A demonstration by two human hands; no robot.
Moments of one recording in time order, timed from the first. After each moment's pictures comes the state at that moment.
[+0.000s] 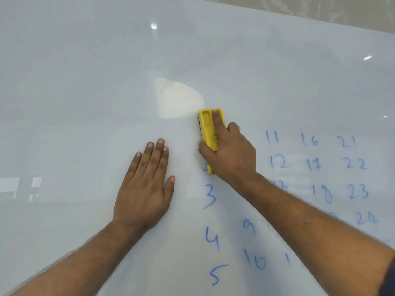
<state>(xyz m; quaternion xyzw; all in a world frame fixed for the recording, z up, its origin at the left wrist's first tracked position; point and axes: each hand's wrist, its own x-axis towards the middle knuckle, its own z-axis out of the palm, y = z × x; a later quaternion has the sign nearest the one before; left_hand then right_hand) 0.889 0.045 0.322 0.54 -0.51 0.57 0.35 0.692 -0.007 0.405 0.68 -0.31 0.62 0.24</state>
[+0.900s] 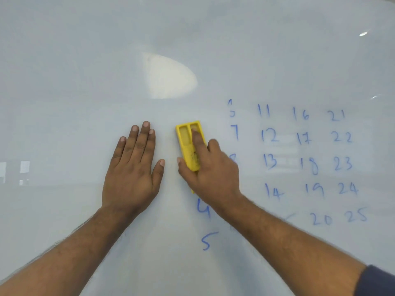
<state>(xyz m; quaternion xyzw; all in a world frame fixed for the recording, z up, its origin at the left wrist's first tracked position) 0.895 0.043 0.299 0.54 -0.51 0.55 0.37 0.710 0.002 0.315 0.68 -0.30 0.61 0.29</state>
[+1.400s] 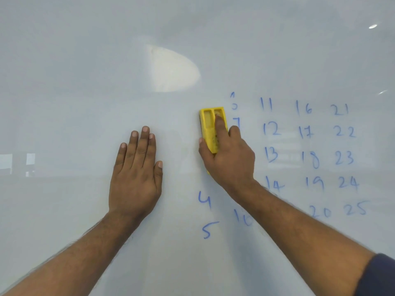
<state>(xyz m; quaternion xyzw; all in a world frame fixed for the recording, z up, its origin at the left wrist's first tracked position) 0.892 0.038 0.267 0.55 -0.49 0.55 0.39 0.687 -0.009 0.324 0.64 -0.35 0.63 0.26</state>
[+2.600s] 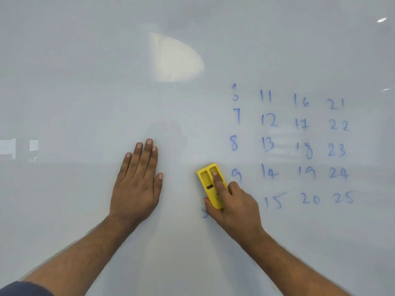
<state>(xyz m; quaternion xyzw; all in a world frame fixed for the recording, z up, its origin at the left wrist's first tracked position) 0.904 0.048 0.214 0.54 -0.52 0.54 0.37 0.654 -0.005 0.192 0.73 -0.30 0.54 0.31</state>
